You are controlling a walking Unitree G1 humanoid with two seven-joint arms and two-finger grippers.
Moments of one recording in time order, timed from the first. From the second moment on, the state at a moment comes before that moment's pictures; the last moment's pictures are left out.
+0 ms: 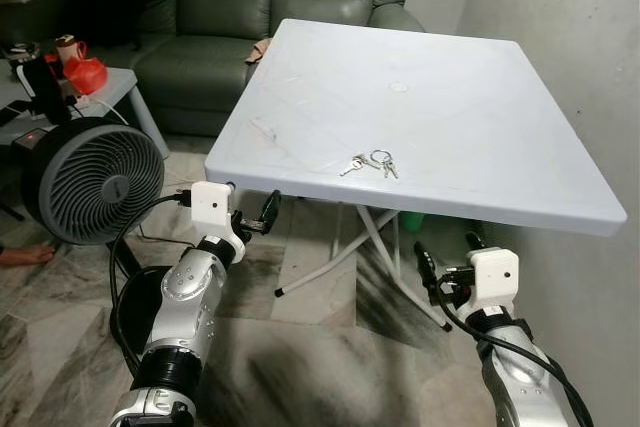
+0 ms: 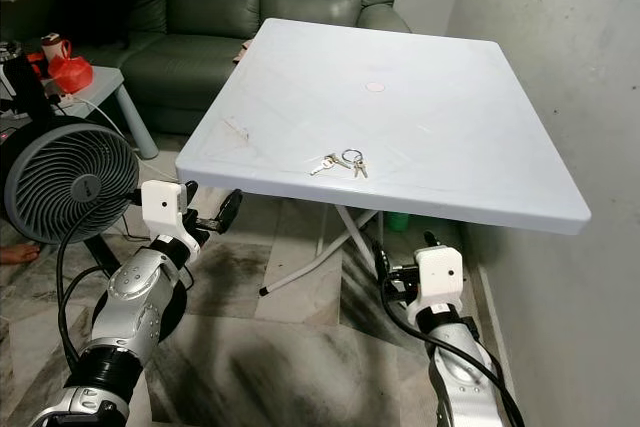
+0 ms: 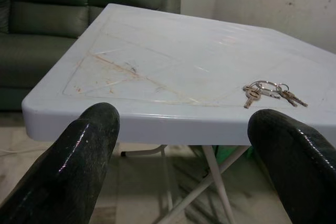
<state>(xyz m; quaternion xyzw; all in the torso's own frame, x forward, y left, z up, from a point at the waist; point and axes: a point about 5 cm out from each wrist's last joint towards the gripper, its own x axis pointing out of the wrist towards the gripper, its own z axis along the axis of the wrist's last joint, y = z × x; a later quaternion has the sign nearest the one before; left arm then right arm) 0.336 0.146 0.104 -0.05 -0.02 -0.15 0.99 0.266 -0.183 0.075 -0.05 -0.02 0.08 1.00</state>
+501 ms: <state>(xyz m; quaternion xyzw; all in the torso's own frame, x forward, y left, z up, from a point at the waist) 0.339 0.158 0.110 -0.05 -0.02 -0.14 0.99 0.269 -0.177 0.079 -0.04 -0.03 0.09 1.00</state>
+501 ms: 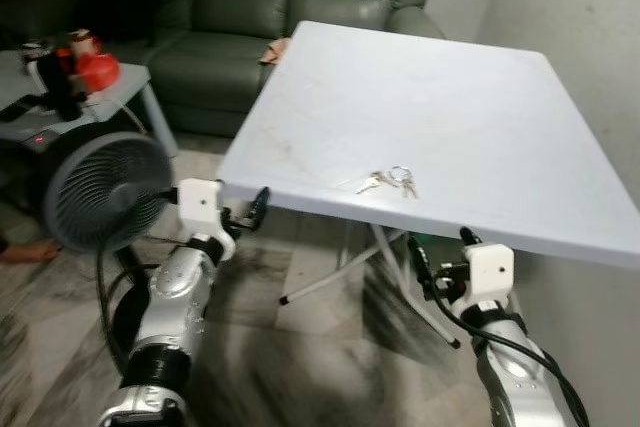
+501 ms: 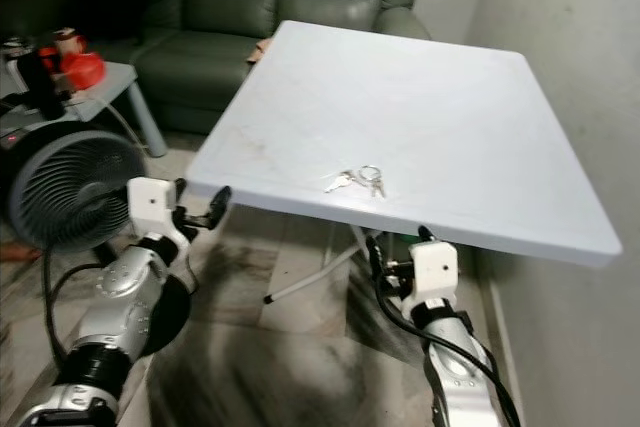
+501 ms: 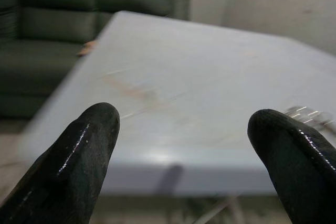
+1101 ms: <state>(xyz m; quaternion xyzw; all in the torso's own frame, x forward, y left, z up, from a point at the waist) 0.340 0.135 0.109 -0.08 -0.02 -0.16 0.98 0.266 -0.189 0.076 -0.05 -0.01 0.07 1.00</state>
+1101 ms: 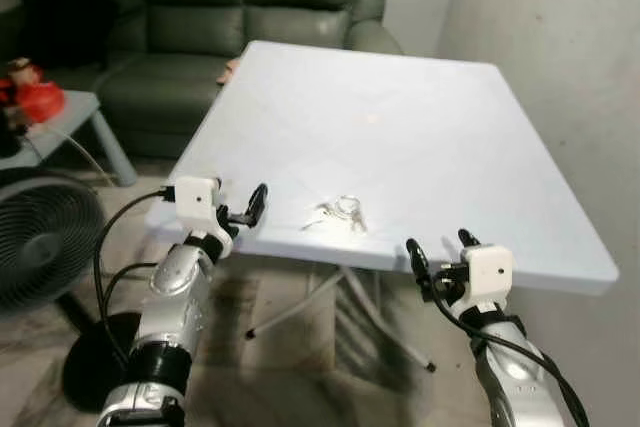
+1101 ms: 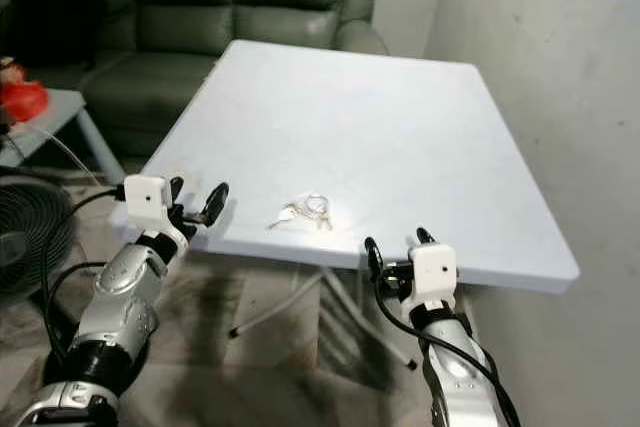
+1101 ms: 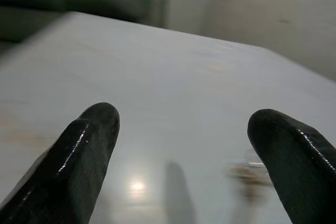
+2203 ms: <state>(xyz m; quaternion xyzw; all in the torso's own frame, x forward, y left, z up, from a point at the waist) 0.342 0.133 0.111 -0.09 -0.02 -0.15 0.98 0.263 -0.192 0.078 -0.06 -0.01 0.08 1.00</state>
